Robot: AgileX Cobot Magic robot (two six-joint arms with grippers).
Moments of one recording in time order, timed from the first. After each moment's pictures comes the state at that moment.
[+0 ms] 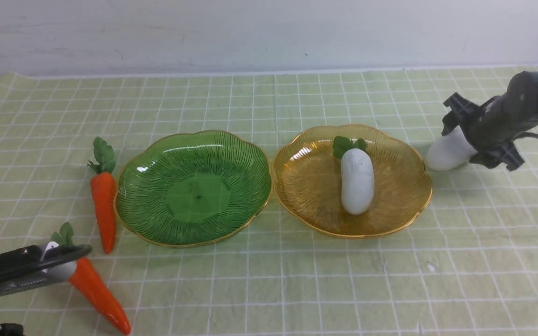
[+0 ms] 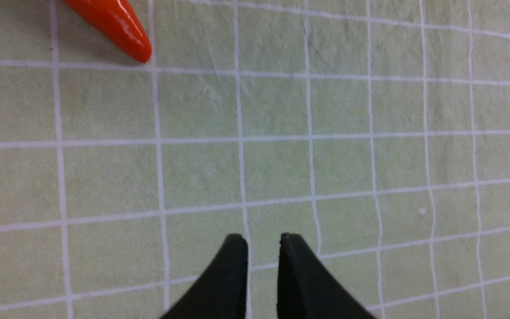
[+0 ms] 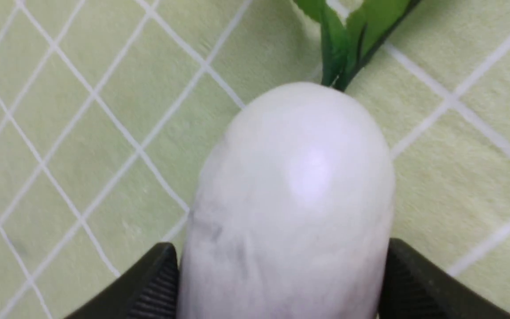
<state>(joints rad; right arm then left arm) -0.01 2.17 -1.63 0.02 0.60 0.77 -0.06 0.76 -0.47 -0.45 0.95 0.07</state>
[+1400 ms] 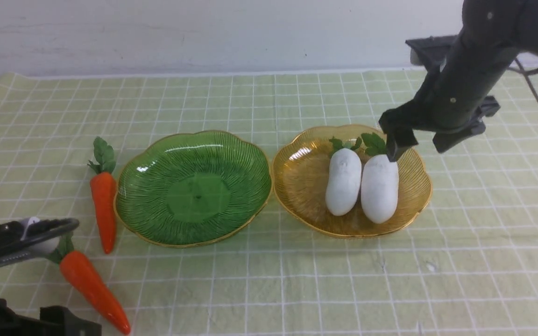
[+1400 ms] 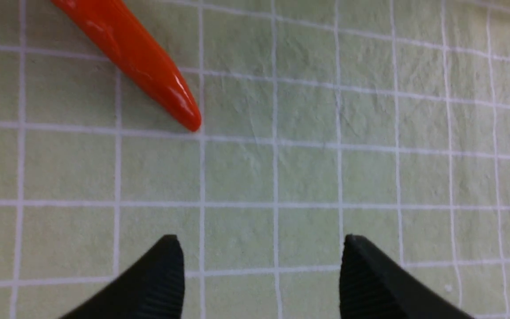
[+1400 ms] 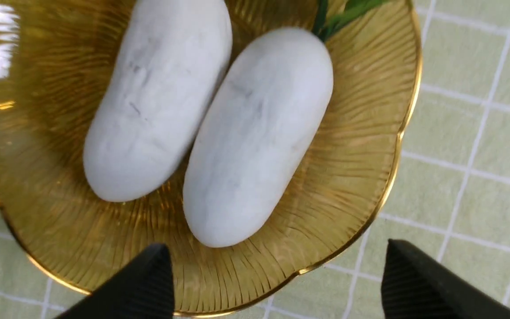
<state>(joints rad) 0.27 1.92 -1.75 0.06 1.22 -0.03 -0.06 0.77 -0.51 -0.33 0.84 -0.06</state>
